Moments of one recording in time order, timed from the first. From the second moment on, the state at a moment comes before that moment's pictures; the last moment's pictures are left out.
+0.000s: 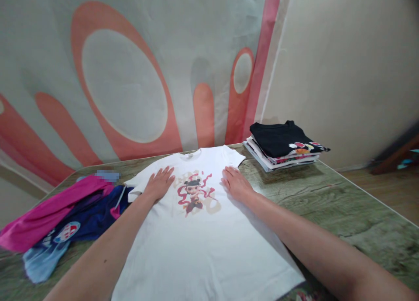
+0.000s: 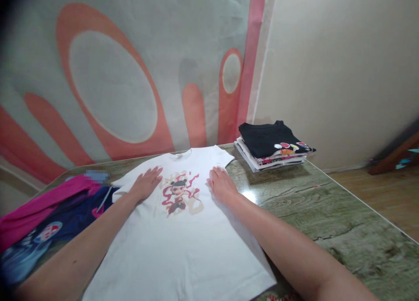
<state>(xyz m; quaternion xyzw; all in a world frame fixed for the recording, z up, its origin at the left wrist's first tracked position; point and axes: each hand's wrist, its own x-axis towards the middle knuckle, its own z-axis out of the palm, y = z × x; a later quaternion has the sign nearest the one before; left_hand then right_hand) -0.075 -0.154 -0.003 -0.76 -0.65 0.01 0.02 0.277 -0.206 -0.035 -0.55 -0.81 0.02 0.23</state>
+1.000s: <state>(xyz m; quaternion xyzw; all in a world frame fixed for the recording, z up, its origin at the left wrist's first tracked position) -0.126 -0.132 0.050 -0.62 -0.77 -0.11 0.00 0.278 -0.203 -0.038 -0.53 -0.82 0.00 0.22</state>
